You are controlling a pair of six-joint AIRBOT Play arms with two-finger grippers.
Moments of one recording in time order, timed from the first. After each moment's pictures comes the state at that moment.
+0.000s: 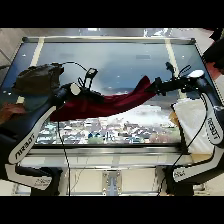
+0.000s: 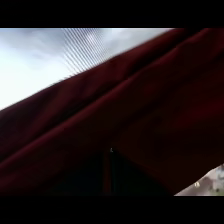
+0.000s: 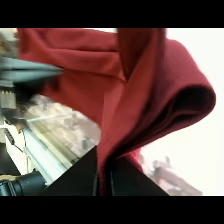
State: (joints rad) left arm -0.40 -1.58 1.20 1.05 -0.72 -1.13; right arm -0.17 -1.61 1.39 -0.57 1.40 1.17
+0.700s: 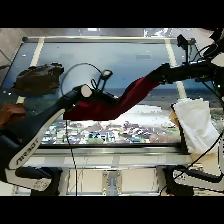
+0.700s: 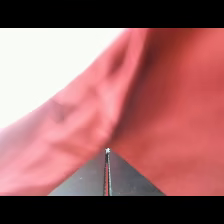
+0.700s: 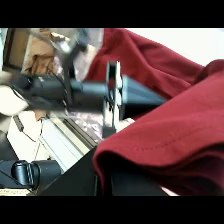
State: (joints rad) left arm -0.50 -1.54 1.26 0.94 -0.67 -1.08; right arm -0.05 -1.33 1.48 -0.56 1.43 1.26
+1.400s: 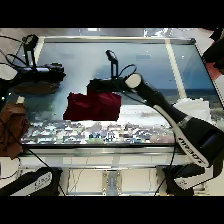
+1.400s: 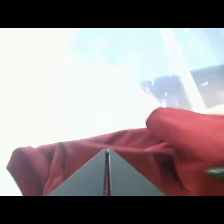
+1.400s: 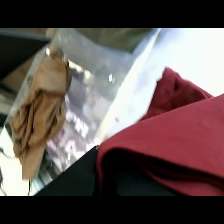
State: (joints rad) left arm 0.06 -1.18 1.27 0.96 -1.00 -1.08; right arm 0.65 -1.63 1.52 -0.58 0.56 1.27
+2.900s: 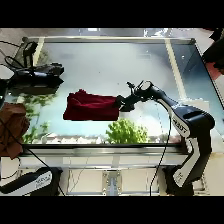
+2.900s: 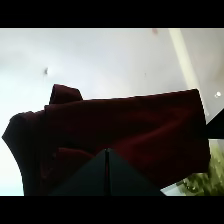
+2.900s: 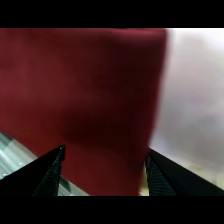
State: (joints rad) left arm 0.10 -1.22 1.27 0.96 -1.09 -1.08; right arm 0.29 -1.90 1.41 -0.68 1.11 1.46
